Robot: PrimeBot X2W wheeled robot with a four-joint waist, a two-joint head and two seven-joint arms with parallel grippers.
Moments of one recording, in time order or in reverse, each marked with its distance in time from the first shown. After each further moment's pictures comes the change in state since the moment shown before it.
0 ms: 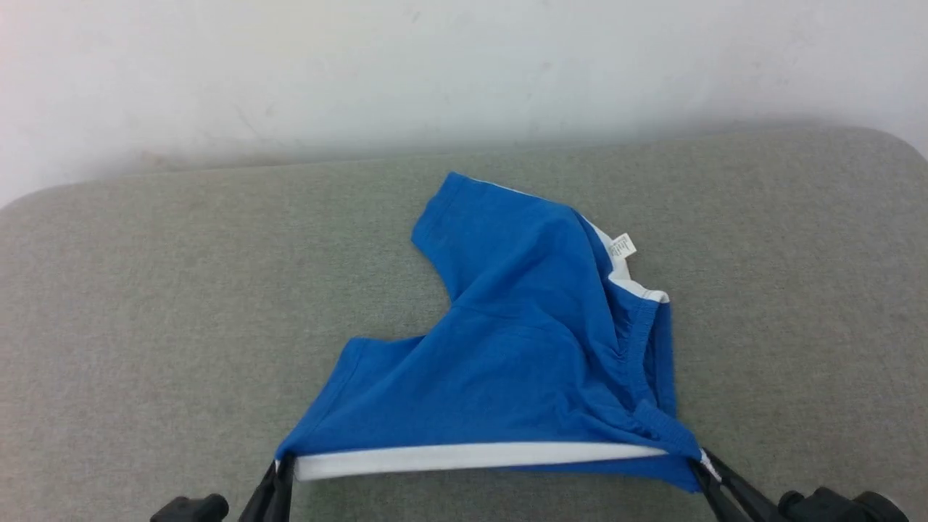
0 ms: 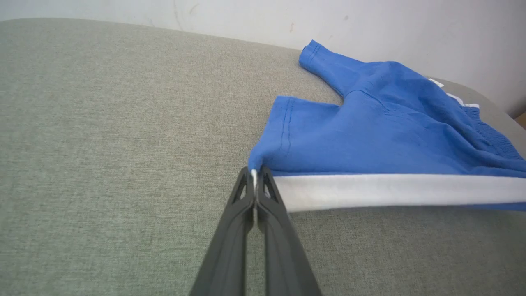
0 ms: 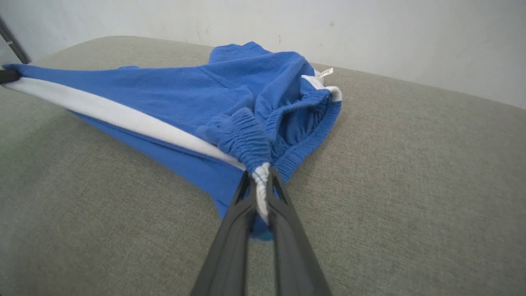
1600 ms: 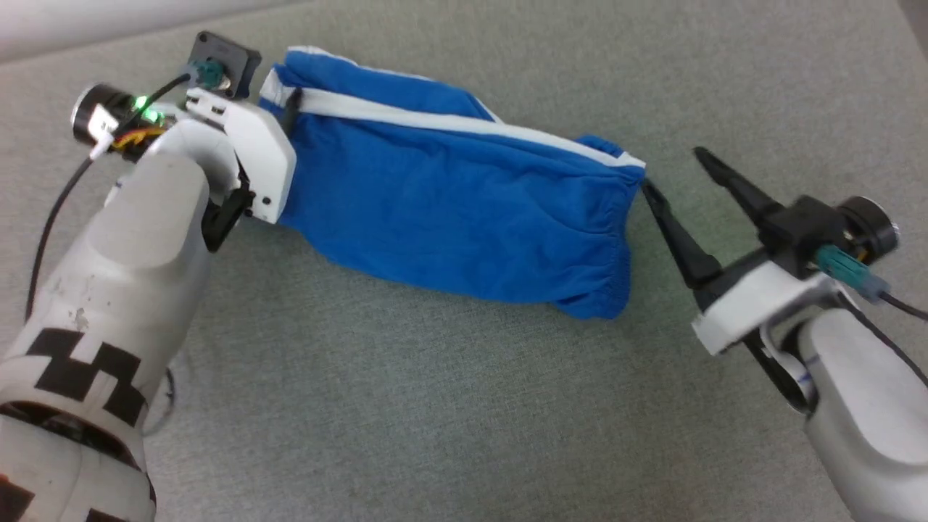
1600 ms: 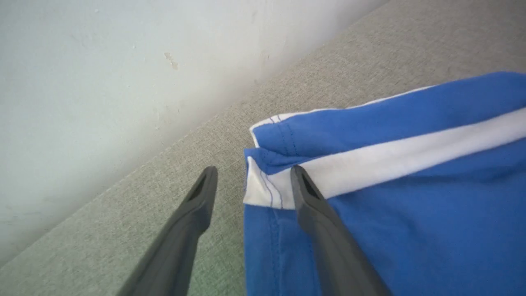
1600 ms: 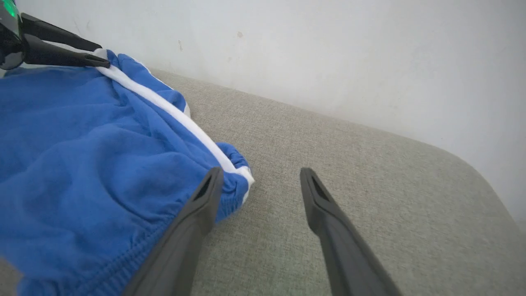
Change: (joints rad) left arm -1.294 -0.207 -0.251 1.127 0.277 -0.494 0.203; right arm -0.755 0.028 0.138 0.334 0.055 -0.016 -0.007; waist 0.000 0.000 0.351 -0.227
